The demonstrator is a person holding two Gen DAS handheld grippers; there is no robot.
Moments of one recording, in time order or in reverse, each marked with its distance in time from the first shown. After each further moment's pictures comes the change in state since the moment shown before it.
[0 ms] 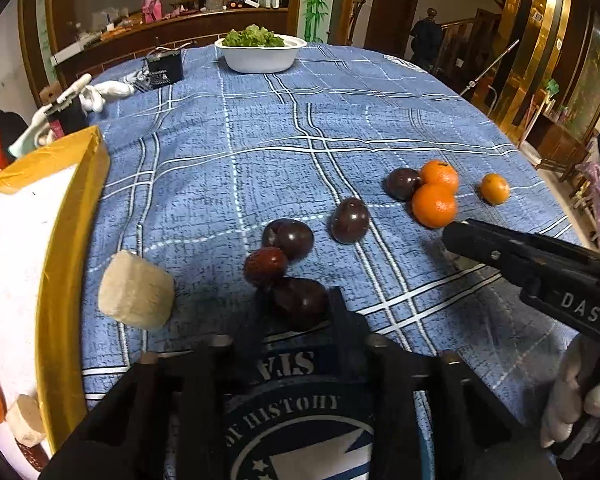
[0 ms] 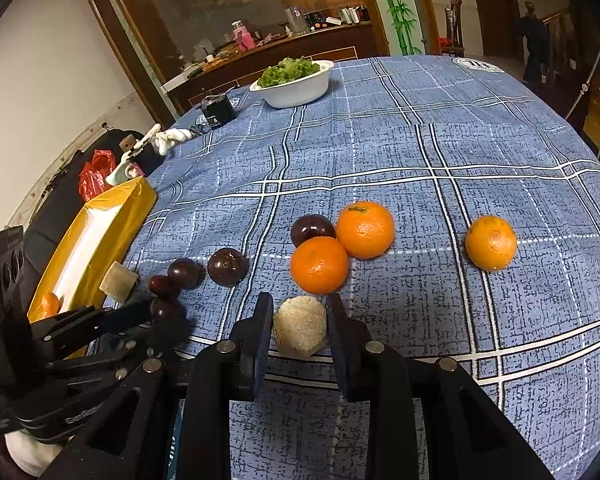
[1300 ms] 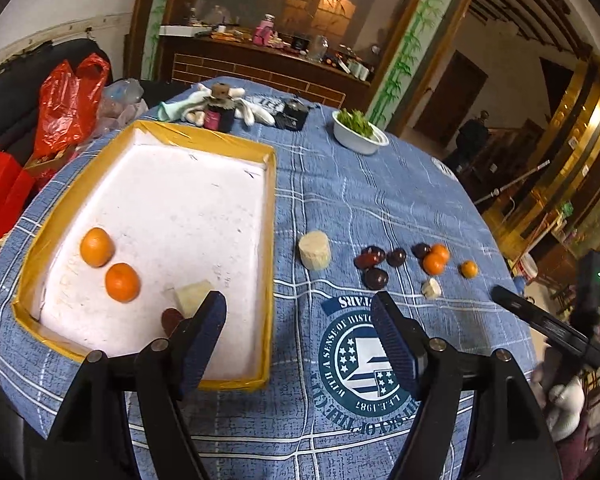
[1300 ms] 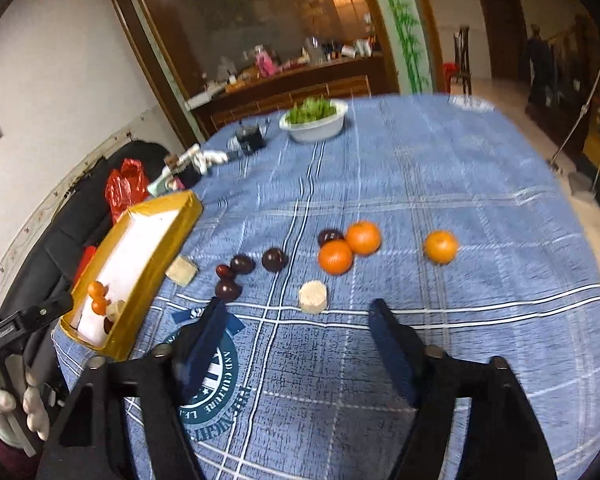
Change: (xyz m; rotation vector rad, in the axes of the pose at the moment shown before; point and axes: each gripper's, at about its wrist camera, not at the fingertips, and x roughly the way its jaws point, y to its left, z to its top) left arm -0.161 0.100 -0.063 -0.348 -0.180 -0.006; right arm -0.089 0.013 -0.013 -0.043 -0.055 0.041
